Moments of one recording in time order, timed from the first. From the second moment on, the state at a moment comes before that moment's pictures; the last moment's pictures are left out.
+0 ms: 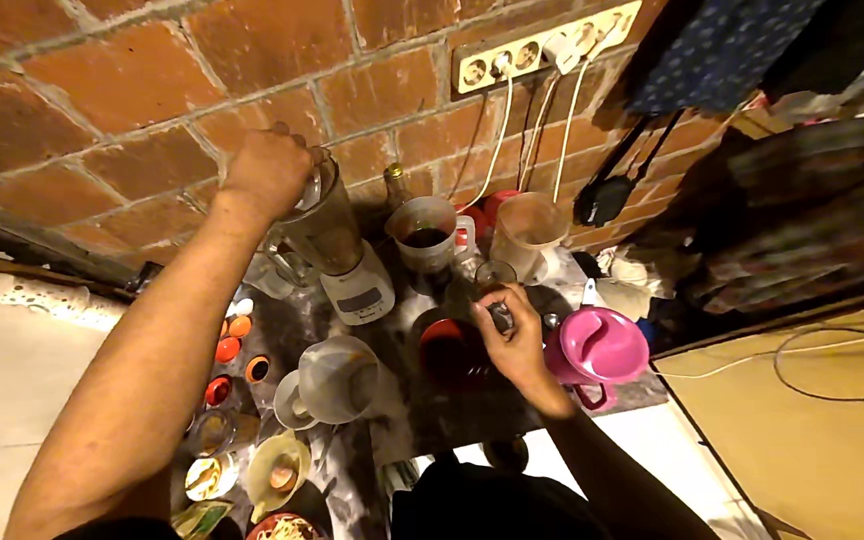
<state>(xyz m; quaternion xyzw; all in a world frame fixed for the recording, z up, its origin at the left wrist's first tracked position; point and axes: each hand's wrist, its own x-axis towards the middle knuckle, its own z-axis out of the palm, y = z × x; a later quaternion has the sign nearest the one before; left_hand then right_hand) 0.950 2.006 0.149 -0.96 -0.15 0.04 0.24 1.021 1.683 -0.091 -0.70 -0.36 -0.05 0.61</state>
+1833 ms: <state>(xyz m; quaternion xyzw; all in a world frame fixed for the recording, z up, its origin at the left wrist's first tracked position) 0.851 2.063 0.140 -0.87 -0.29 -0.36 -0.16 1.132 1.753 -0.092 -0.81 -0.30 0.04 0.51</state>
